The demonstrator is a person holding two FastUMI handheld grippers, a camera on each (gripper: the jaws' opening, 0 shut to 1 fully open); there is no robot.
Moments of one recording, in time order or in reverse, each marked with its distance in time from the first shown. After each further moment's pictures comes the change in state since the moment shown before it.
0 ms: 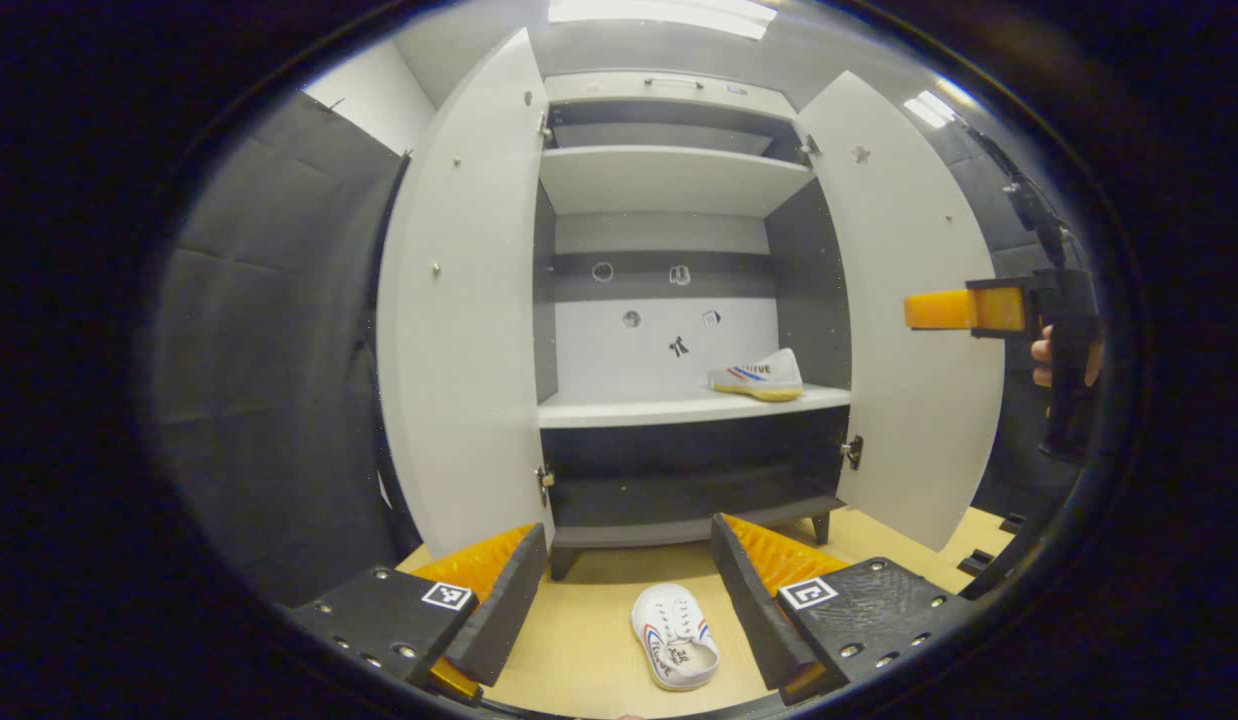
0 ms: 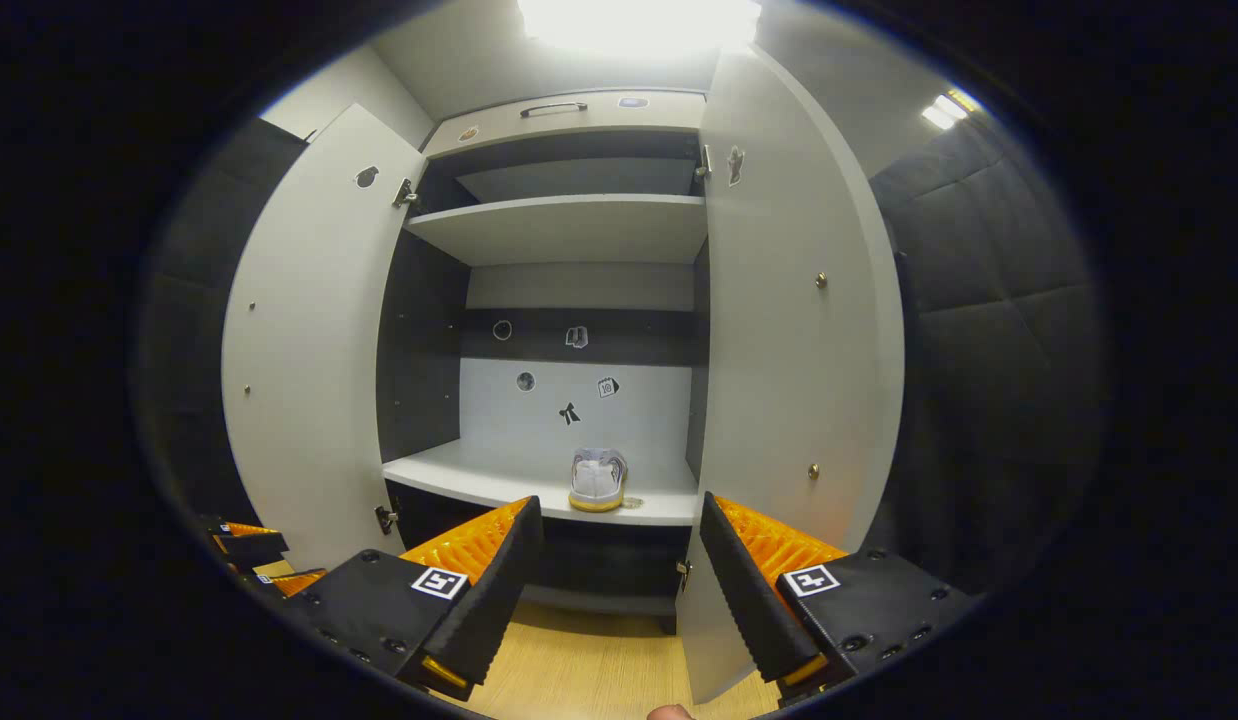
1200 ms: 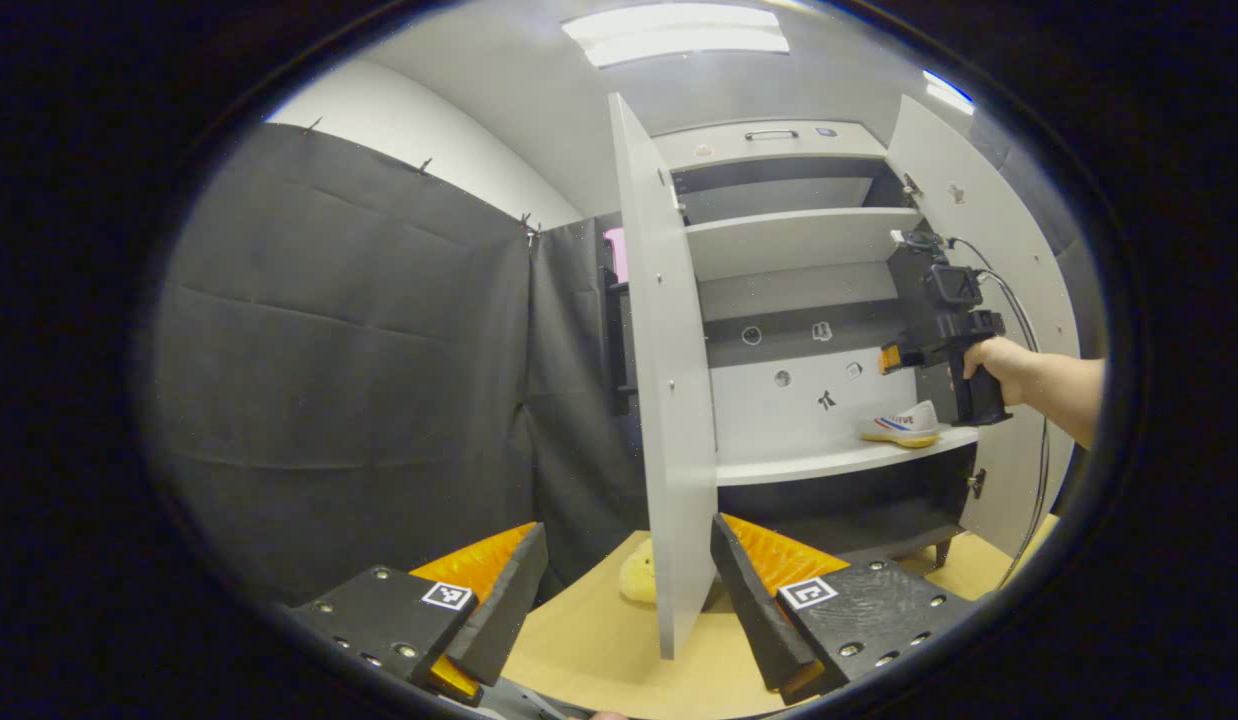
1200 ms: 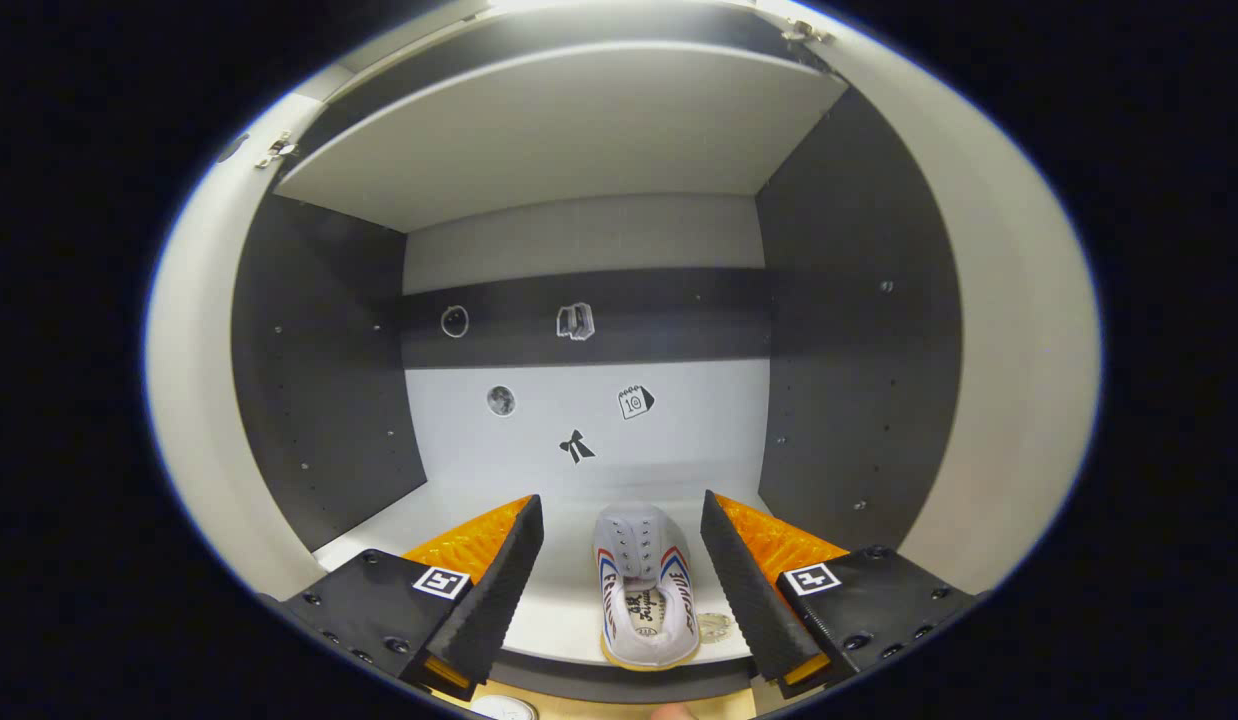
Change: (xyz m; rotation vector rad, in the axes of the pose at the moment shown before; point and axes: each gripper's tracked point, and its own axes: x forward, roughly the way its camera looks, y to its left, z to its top) left arm -0.102 0.114 0.079 0.050 -0.191 0.423; right arm 0.243 0.049 0.052 0.053 0.077 0.019
